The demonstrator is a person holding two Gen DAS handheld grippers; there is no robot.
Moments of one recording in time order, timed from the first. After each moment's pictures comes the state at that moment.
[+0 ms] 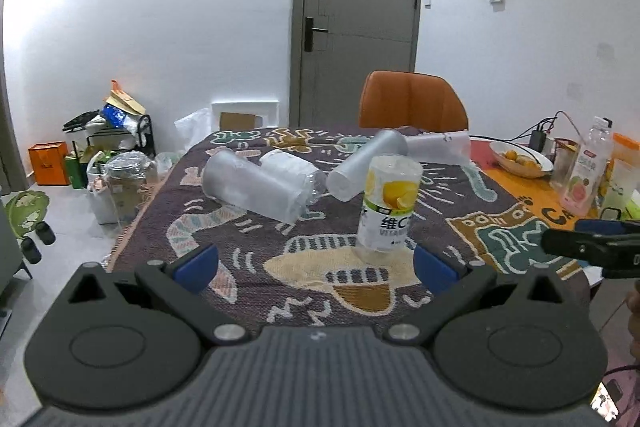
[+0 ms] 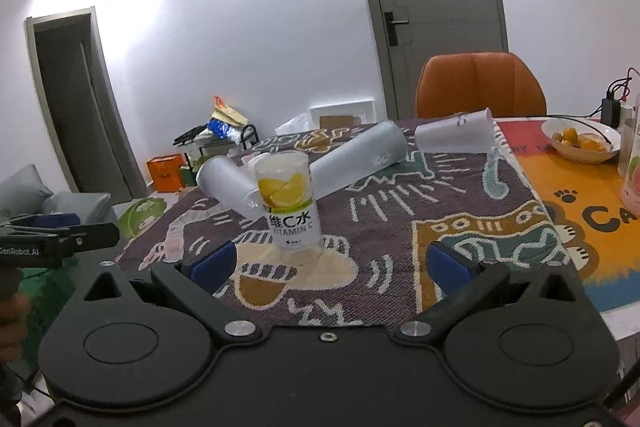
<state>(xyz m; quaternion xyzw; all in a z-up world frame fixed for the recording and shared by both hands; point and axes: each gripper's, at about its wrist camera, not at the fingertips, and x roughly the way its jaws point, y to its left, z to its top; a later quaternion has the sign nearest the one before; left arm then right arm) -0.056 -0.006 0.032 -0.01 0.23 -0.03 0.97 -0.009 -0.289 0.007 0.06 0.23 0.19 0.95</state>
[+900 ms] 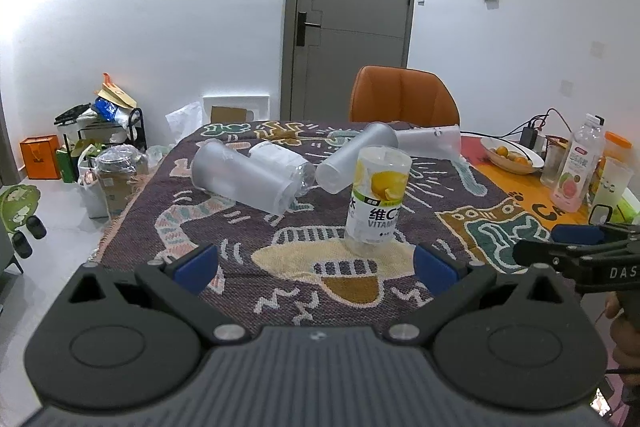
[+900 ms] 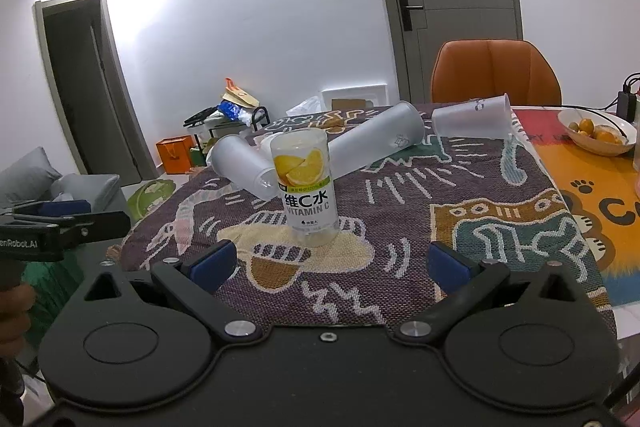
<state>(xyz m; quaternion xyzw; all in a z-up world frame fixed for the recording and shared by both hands) -0.058 -0.008 0.026 -0.02 0.24 -0.05 0.97 -0.009 -0.279 0.001 0.05 0.24 0.21 0.95</state>
